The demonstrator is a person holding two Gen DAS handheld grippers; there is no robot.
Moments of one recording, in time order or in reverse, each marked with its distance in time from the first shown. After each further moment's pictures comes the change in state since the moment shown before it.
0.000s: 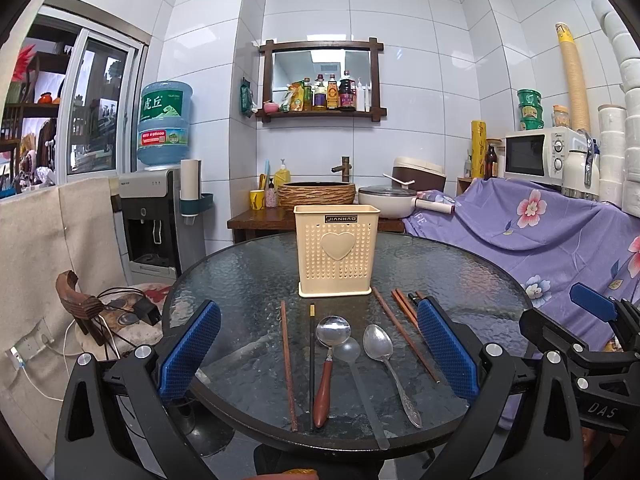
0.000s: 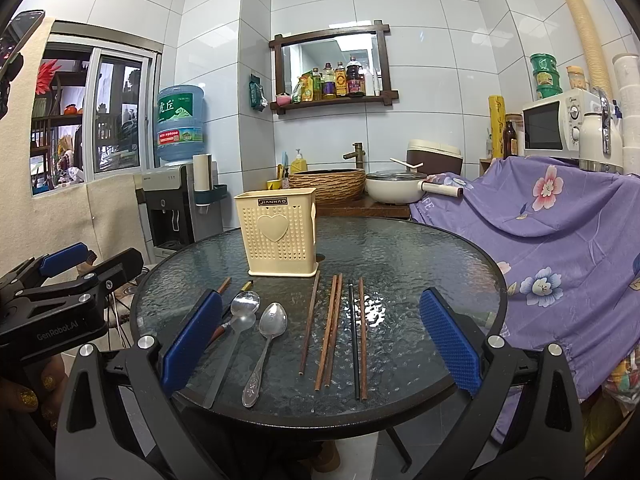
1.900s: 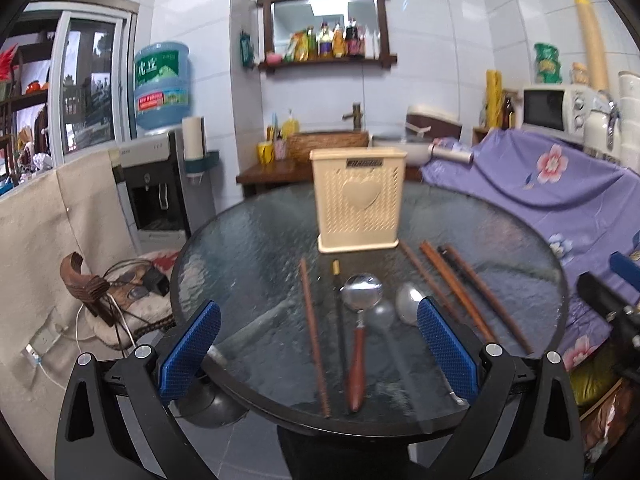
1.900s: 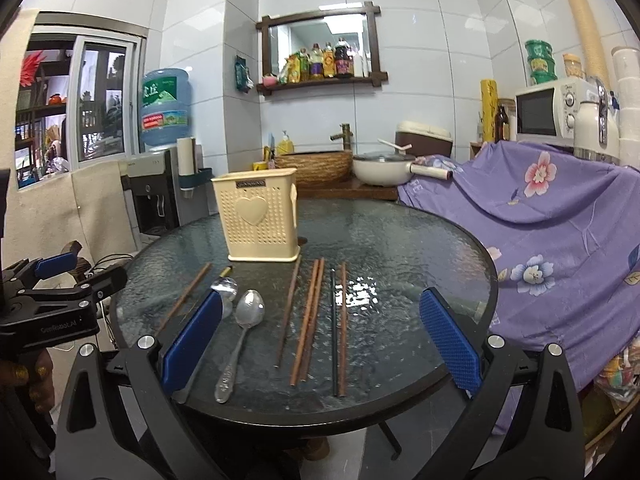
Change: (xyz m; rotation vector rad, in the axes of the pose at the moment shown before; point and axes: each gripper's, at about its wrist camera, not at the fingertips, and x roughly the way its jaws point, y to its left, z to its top) left arm 0.053 0.020 -0.005 0.045 0.216 0.052; right arm 0.036 -0.023 -0.010 0.013 0.105 -0.059
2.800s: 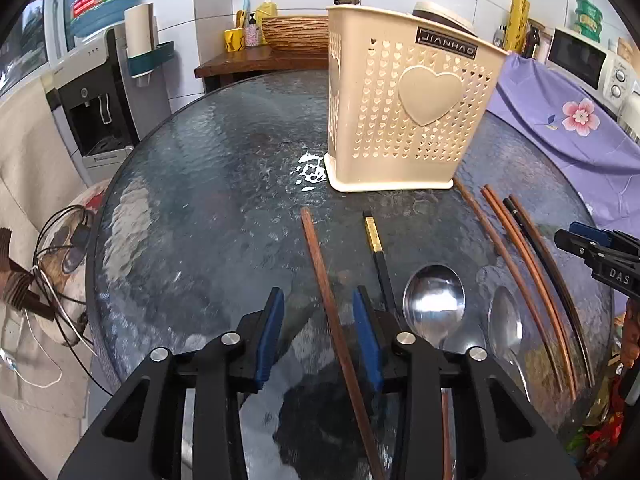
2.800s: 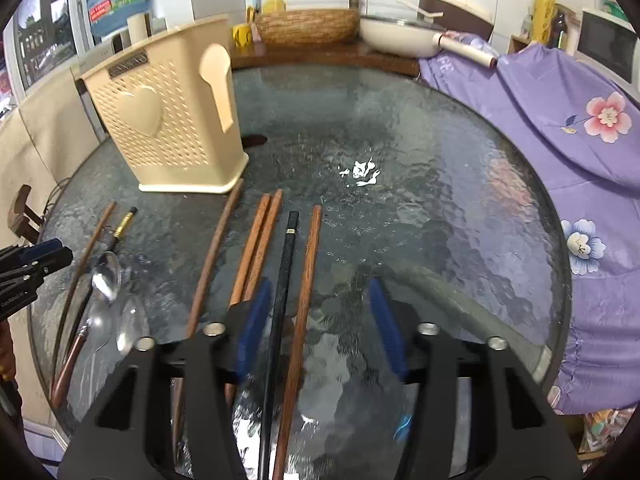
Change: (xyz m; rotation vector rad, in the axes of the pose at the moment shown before) left arm 0.177 0.036 0.022 -0.006 0.420 -0.129; right arm 0.230 -0.032 0.034 -0.038 0.549 0.022
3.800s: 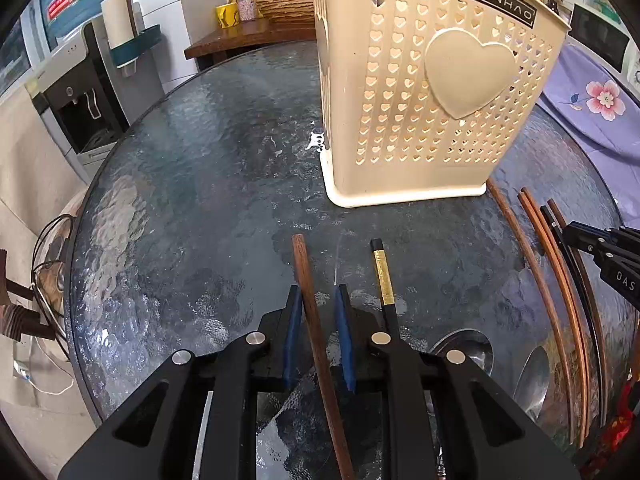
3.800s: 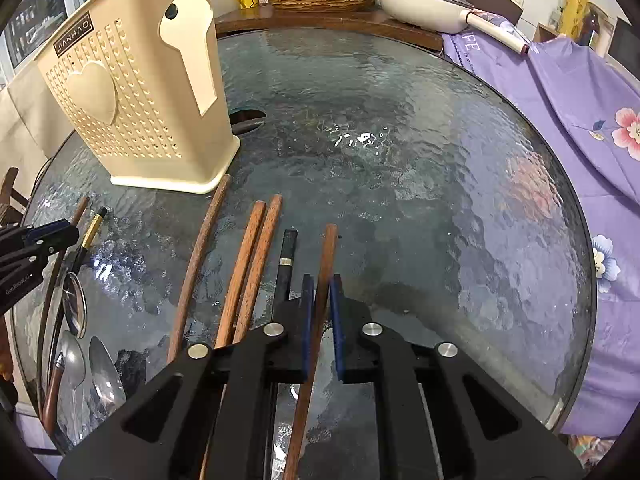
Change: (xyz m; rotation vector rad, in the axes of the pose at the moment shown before) left arm 0.053 -0.013 0.044 0.023 0.125 0.052; right arm 0.049 0.006 0.039 -0.068 0.114 -0.012
